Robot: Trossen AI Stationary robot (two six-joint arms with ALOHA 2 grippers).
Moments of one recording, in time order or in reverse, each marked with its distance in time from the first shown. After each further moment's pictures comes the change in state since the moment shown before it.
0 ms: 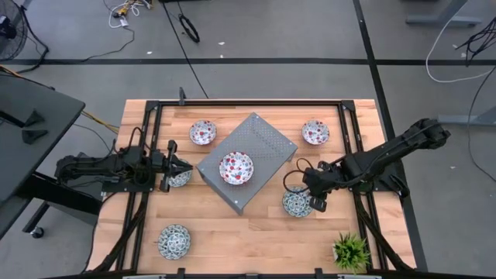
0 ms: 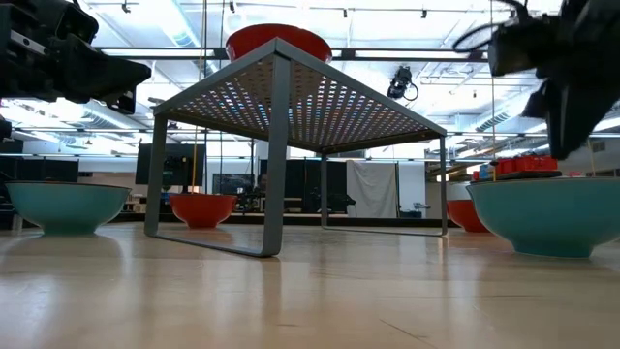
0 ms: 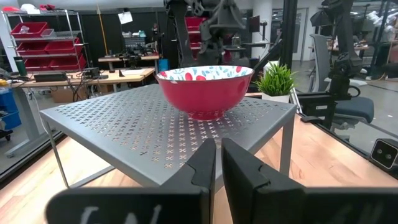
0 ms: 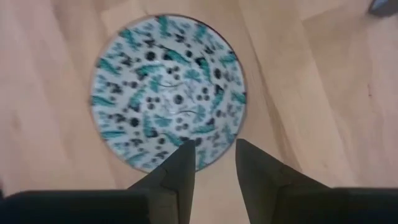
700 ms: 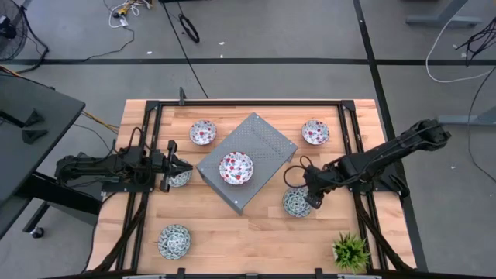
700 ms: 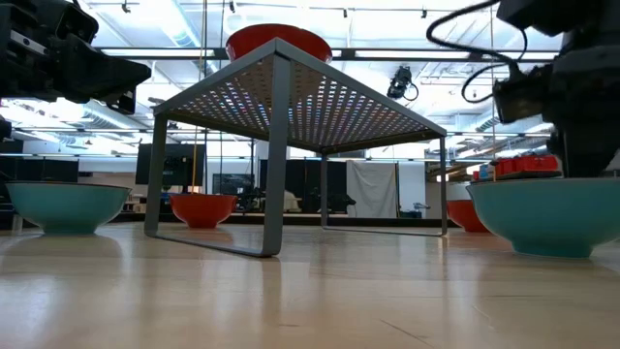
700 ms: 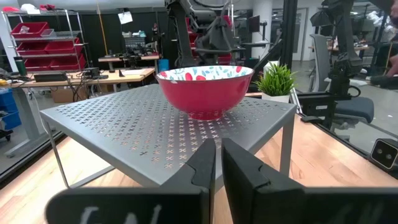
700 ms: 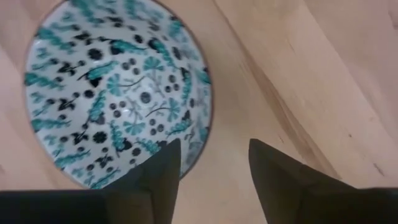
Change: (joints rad) left arm 0.000 0.000 0.000 0.000 0.000 0.000; right arm -0.054 0.000 -0.152 0.130 -0.061 0.232
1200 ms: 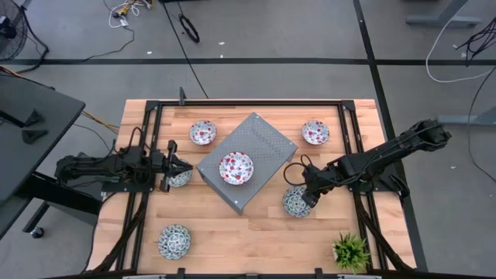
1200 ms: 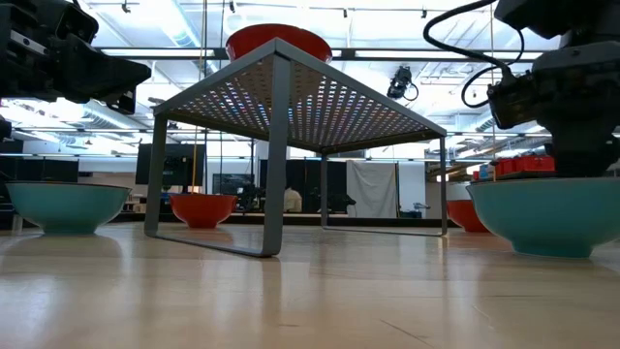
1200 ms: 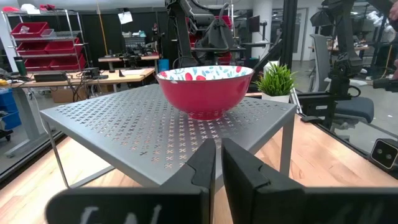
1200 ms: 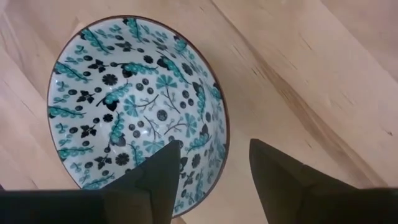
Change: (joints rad) left arm 0.000 0.000 0.000 0.000 0.000 0.000; right arm -0.007 0.000 -0.027 0.099 -0.015 0.111
